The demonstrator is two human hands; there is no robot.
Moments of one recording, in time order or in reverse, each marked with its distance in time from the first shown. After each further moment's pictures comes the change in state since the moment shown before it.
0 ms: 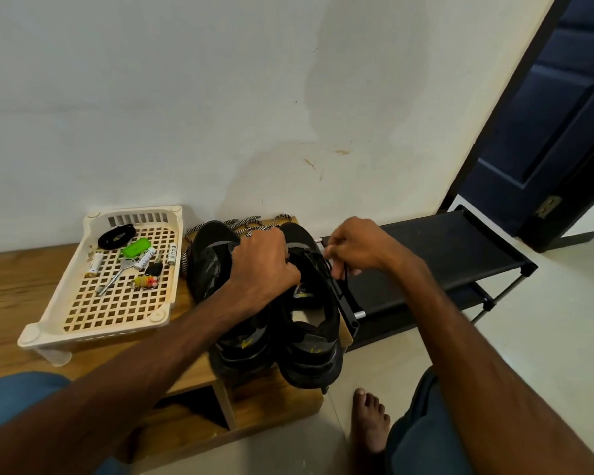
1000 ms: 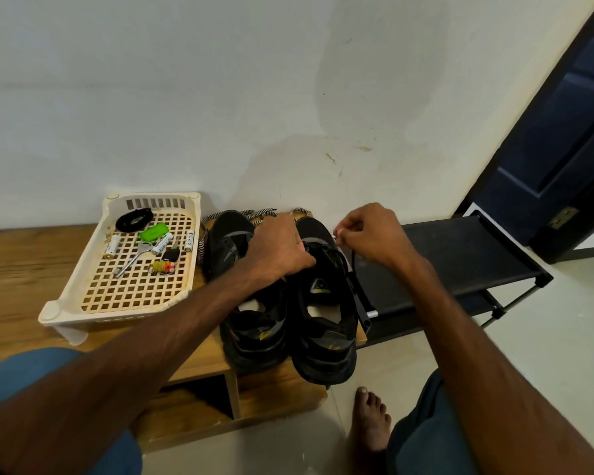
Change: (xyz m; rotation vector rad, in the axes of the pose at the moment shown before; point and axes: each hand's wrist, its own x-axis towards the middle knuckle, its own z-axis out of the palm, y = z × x) left_hand 0.015 -0.013 -0.009 -0.252 -0.142 -0.102; right_hand 0.009 -0.017 0.012 0.033 0.285 0.007
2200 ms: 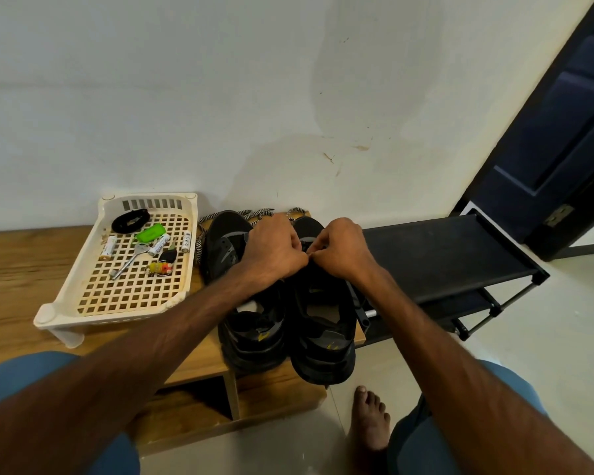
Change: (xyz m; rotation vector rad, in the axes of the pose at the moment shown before) left_hand 0.000 -0.008 0.003 0.001 0.068 0.075; right_hand -0.003 -0.023 0.041 -0.092 -0.068 0.045
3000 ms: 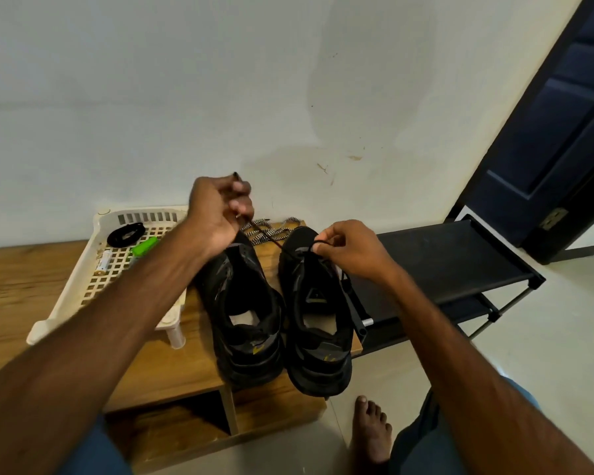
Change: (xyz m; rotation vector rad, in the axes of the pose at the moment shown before) left_hand 0.036 -0.019 -0.069 -1.596 -0.028 -0.286; right_hand -0.003 0.021 -0.026 0.293 -0.026 -0.055
